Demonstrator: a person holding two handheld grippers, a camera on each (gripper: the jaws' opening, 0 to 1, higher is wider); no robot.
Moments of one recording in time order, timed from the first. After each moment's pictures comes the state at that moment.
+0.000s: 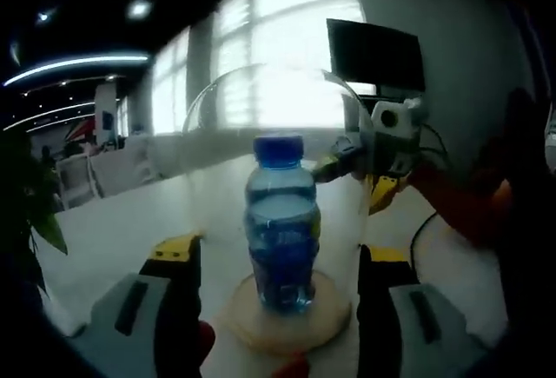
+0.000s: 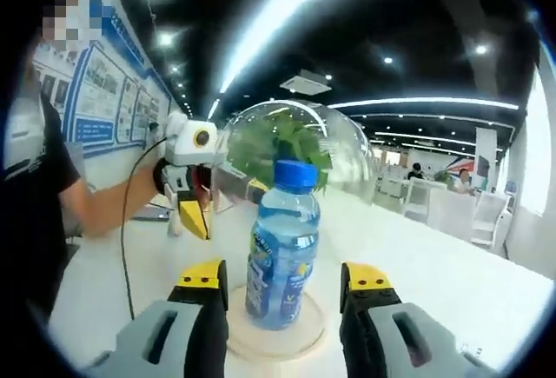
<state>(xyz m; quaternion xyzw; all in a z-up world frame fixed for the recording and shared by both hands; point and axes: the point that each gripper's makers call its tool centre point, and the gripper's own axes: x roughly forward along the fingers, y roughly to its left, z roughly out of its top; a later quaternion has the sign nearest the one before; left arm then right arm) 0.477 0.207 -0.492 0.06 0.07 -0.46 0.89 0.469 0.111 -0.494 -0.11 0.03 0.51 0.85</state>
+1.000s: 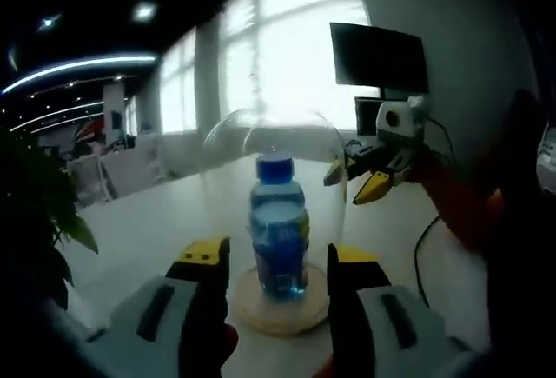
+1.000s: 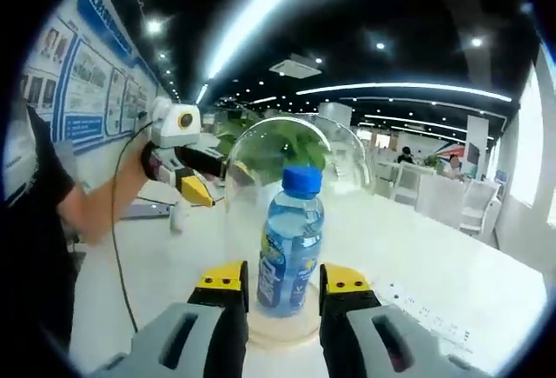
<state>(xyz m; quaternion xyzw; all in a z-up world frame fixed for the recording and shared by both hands) 0.447 0.235 -0.461 0.07 0.07 -0.43 0.90 0.448 0.101 -0.475 -0.12 0.08 0.48 0.87</state>
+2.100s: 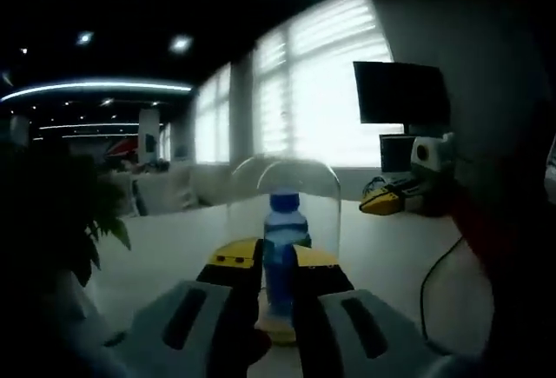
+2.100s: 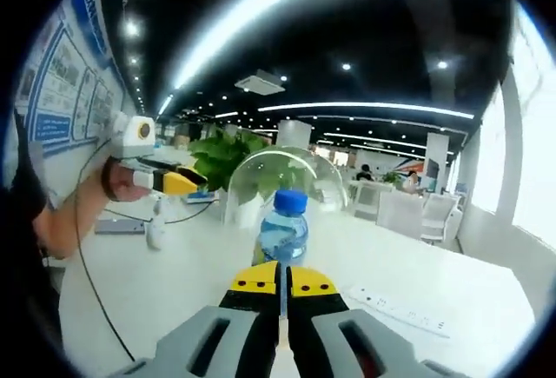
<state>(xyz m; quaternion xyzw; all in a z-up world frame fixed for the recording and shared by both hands) 0.409 0.264 -0.437 0.02 -0.02 -0.35 0.94 0.417 0.081 -0.458 -0.12 0.00 0.37 0.92</state>
